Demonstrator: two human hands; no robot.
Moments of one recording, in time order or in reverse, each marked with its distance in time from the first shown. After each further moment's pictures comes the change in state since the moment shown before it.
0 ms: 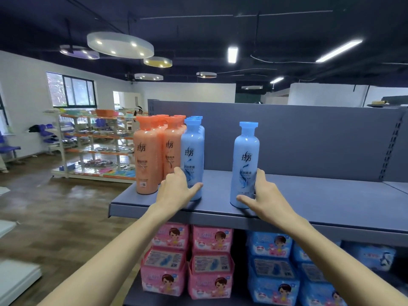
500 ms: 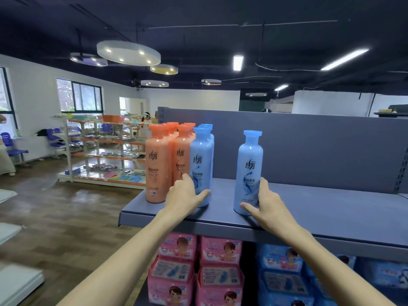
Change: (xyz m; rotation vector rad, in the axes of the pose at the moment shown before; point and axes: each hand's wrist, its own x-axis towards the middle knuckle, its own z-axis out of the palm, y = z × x) left_hand 0.013 -0.010 -0.004 -0.017 -0.049 0.002; right_hand 0.015 -0.006 0.023 0.007 0.027 -0.009
